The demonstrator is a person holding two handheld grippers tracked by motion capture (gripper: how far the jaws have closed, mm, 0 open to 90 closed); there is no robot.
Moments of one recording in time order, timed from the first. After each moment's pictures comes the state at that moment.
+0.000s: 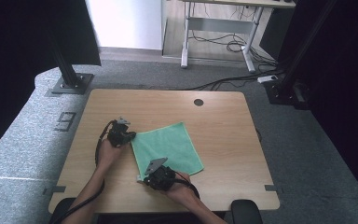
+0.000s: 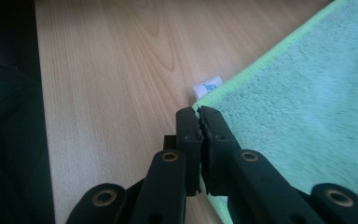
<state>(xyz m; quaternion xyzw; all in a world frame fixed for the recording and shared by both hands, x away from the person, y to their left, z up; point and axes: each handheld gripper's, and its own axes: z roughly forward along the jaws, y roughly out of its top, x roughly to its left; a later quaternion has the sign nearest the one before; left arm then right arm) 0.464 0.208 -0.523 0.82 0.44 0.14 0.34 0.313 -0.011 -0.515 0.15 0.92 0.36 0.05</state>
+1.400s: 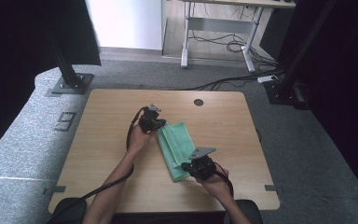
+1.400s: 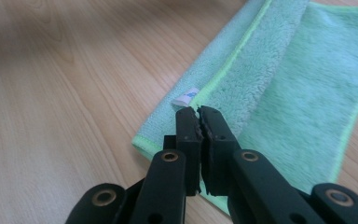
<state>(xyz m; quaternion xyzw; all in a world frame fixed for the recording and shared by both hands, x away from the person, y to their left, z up) 0.514 0.100 -0.501 0.83 0.38 0.13 0.38 0.337 -0.138 -0.499 0.28 0.87 0.39 0.10</state>
